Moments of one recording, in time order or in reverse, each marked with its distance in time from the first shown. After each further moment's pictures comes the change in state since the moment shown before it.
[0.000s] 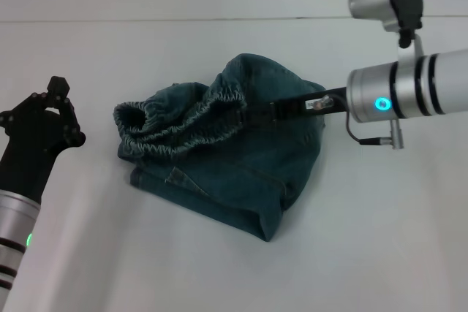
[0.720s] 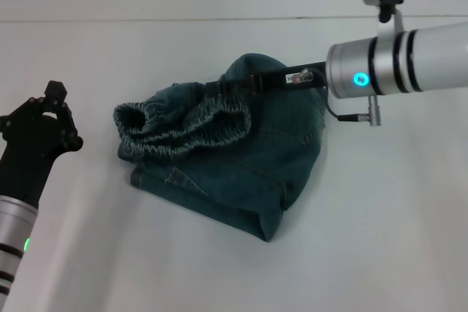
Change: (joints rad) left arm 0.012 -0.002 0.000 0.003 0.000 -0.002 0.000; right arm 0.075 -0.001 -0.001 0.051 0.068 0.062 -0.015
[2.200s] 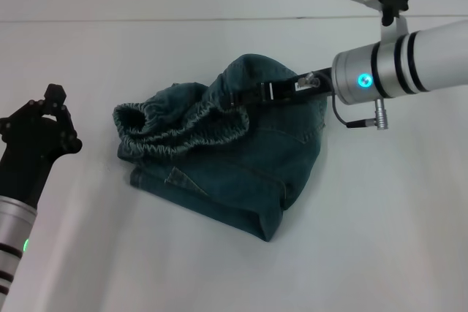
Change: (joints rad) left arm 0.000 0.002 0.000 0.005 0.000 -0.019 0.007; right arm 0.014 -0.003 -0.003 -0.020 -0.160 0.010 0.253
